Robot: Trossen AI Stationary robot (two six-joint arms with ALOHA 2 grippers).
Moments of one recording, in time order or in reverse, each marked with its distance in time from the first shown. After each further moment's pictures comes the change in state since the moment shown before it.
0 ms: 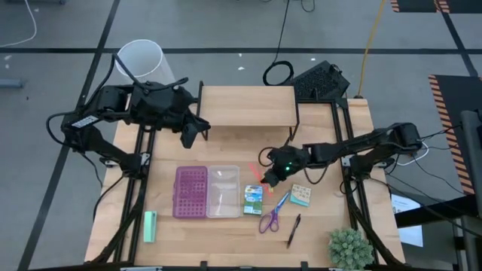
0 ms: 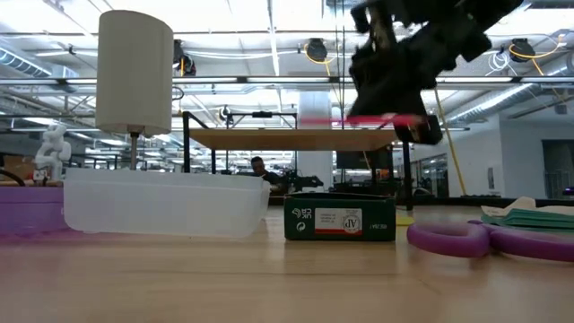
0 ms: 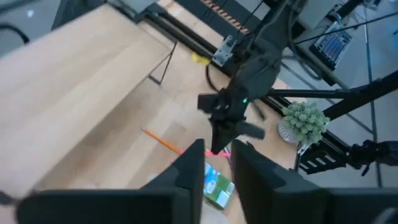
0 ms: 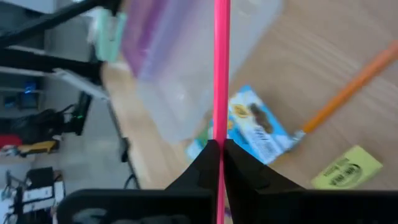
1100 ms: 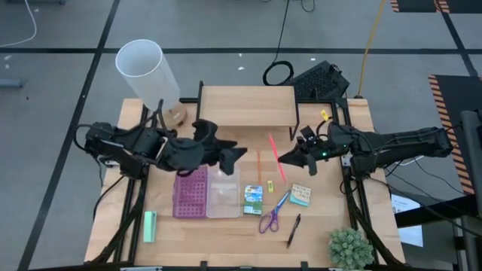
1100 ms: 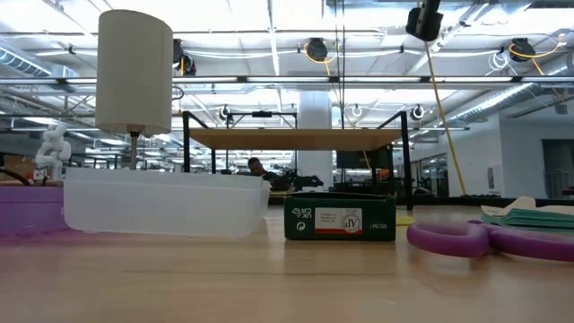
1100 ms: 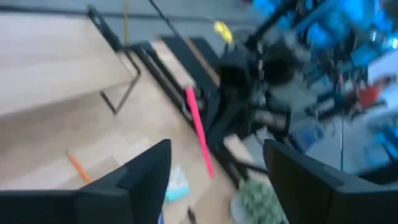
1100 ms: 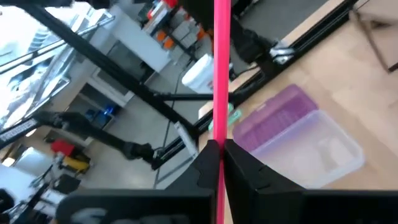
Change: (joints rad) left arm -0.326 0.223 0.000 0.367 -0.536 -0.418; right arm 0.002 -0.518 0.000 0.002 0.115 -0.275
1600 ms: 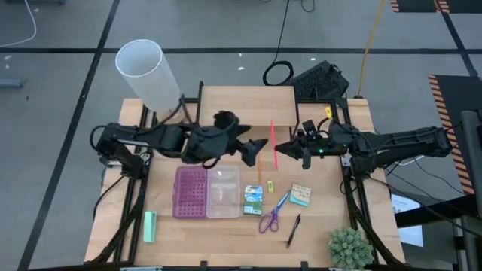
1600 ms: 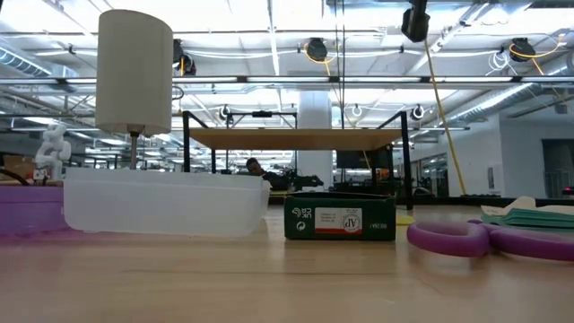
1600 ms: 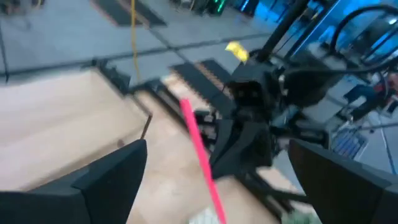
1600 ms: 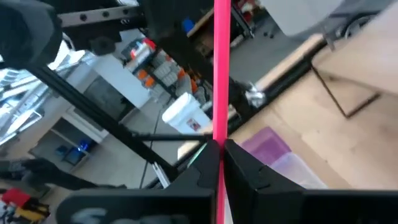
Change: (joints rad) left arm 0.129 0.101 0.000 0.185 0.023 0.313; right arm -0.002 0.025 0.000 0.104 0.177 -0.046
